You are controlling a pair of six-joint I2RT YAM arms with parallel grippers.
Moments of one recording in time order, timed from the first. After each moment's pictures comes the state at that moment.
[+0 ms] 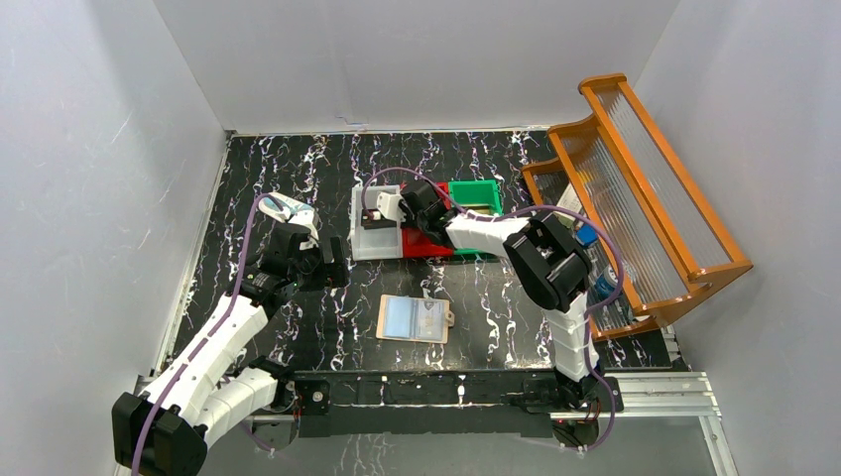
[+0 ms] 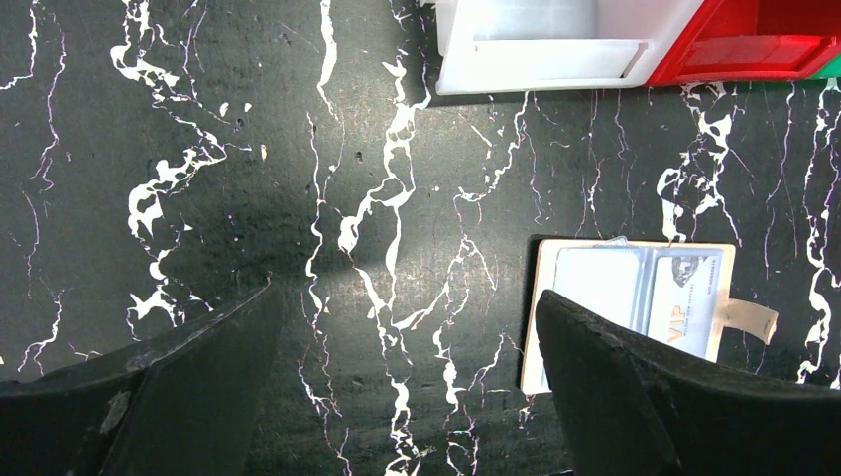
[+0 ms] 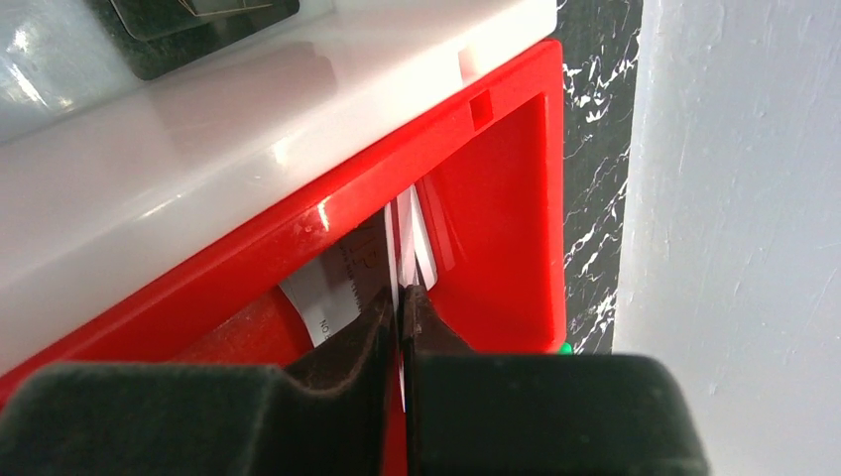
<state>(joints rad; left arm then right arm) -0.37 0.91 0.71 -0.63 -0.07 -0.39 0.78 2.07 1.38 -0.01 0.31 -0.88</state>
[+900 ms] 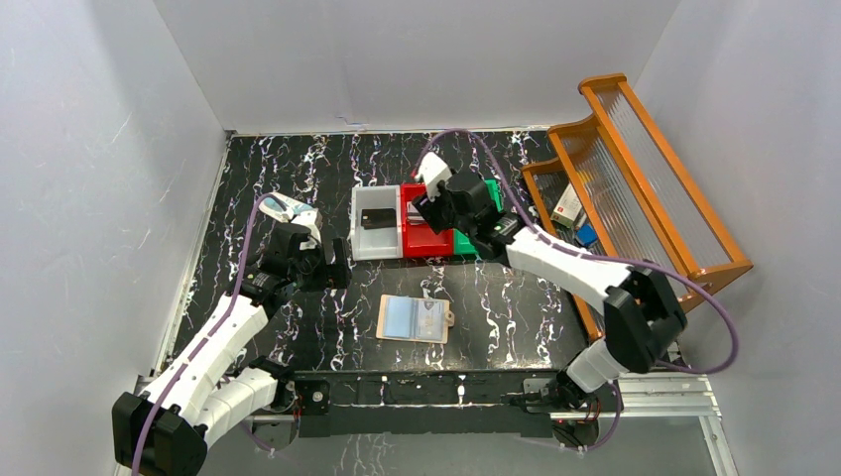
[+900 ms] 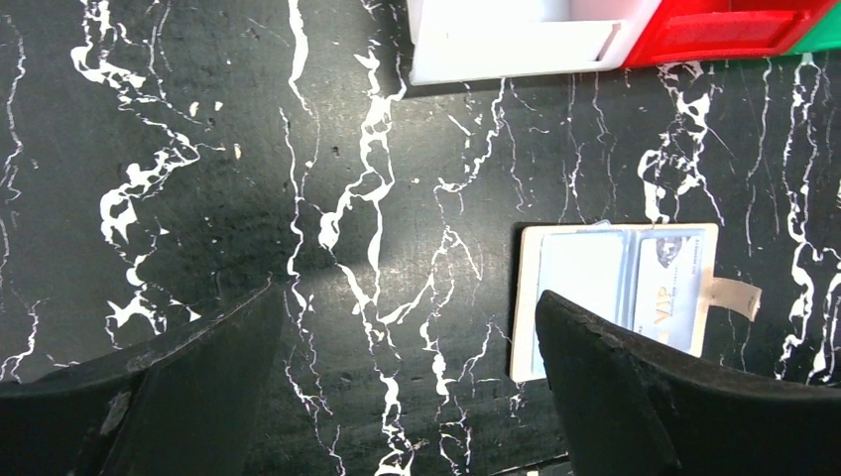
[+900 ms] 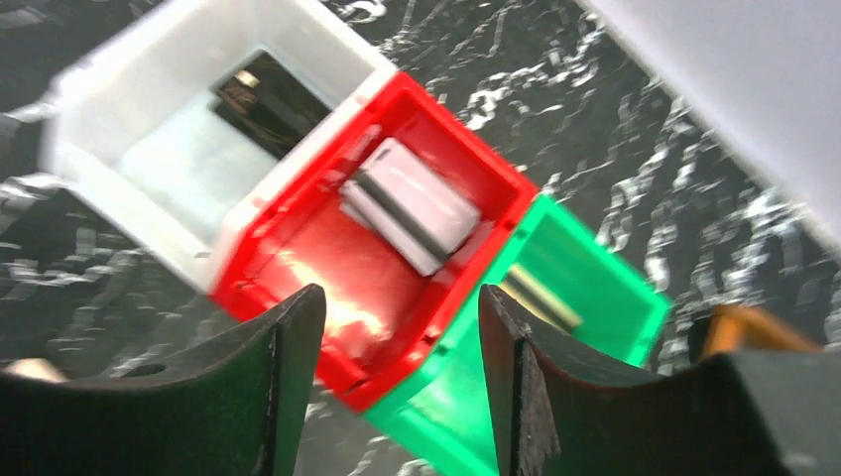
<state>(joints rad) -0.37 0.91 0.71 -0.63 -0.03 -0.38 0.77 1.55 1.12 0.00 0.17 -0.33</state>
